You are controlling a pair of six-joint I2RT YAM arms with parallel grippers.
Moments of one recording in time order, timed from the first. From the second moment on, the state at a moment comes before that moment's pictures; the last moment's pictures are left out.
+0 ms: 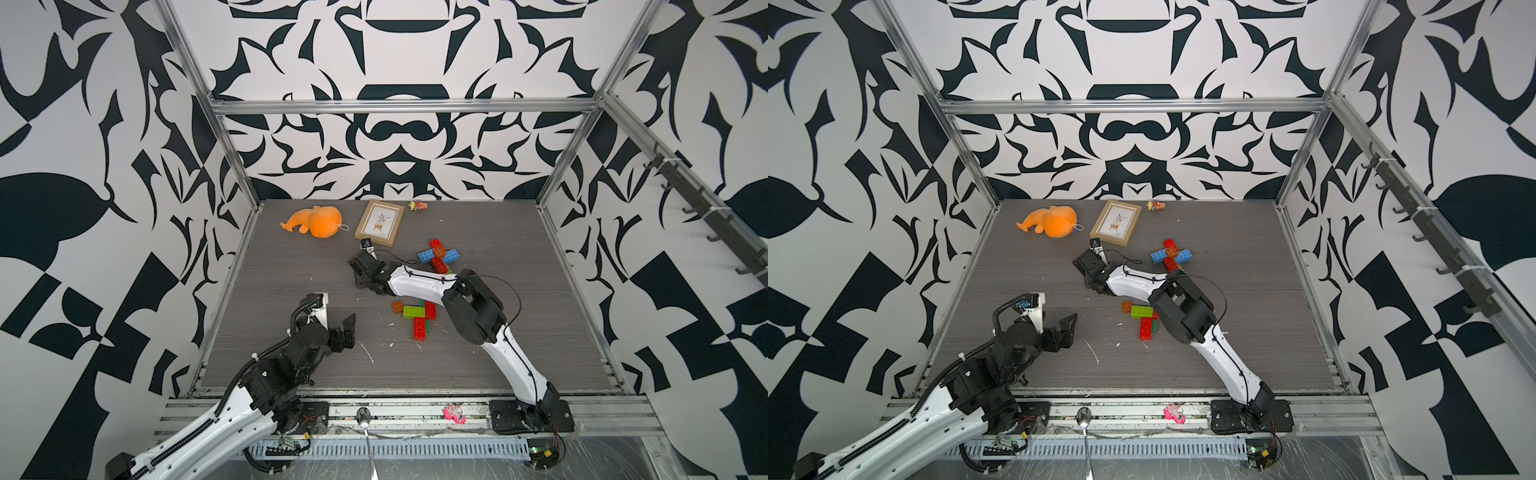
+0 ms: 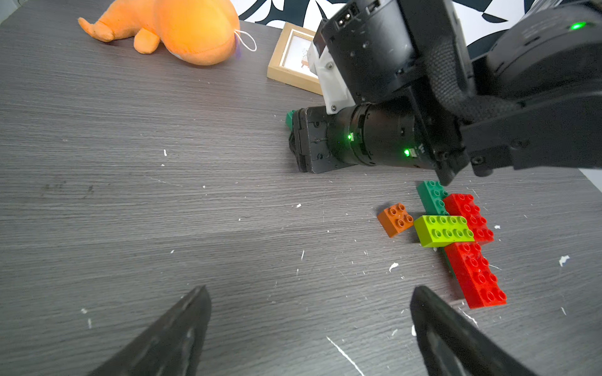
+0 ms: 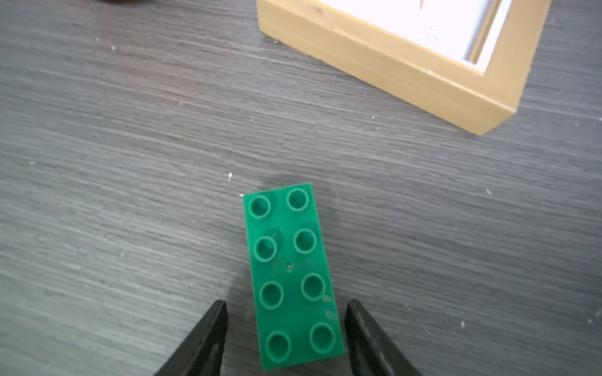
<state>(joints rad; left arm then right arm) -0.87 0.45 0.32 -0.40 -0.45 -0.52 0.90 2.39 1.81 -0.30 0.37 0.54</state>
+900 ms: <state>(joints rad) -0.87 0.45 0.32 -0.38 -0.43 -0.52 0.90 2.29 1.59 -0.07 0.32 0.51</state>
